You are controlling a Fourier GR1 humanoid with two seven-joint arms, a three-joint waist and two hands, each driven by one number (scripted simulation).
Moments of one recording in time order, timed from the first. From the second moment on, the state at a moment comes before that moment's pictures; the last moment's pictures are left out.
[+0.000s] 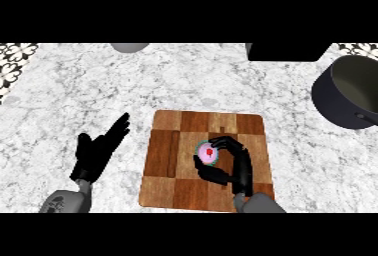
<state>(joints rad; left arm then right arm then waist) -0.10 0.19 -0.12 -1.34 0.07 -0.11 0.12 -0.28 -0.10 0.71 -1.06 -0.52 -0.81 -0.33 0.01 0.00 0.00</state>
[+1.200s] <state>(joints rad) -0.08 0.19 -0.11 -1.36 0.08 -0.10 0.11 -0.26 -1.12 0.51 -0.84 -0.55 0.28 -0.93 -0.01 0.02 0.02</state>
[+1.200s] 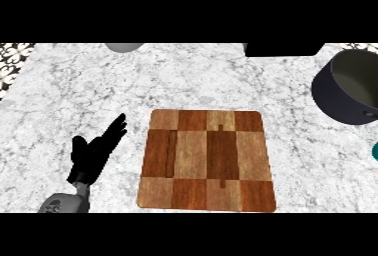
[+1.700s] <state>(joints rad) -0.08 0.18 -0.13 -1.37 0.08 -0.12 0.12 -0.29 -1.26 0.43 -0.69 -0.49 0.28 -1.02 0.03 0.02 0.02</state>
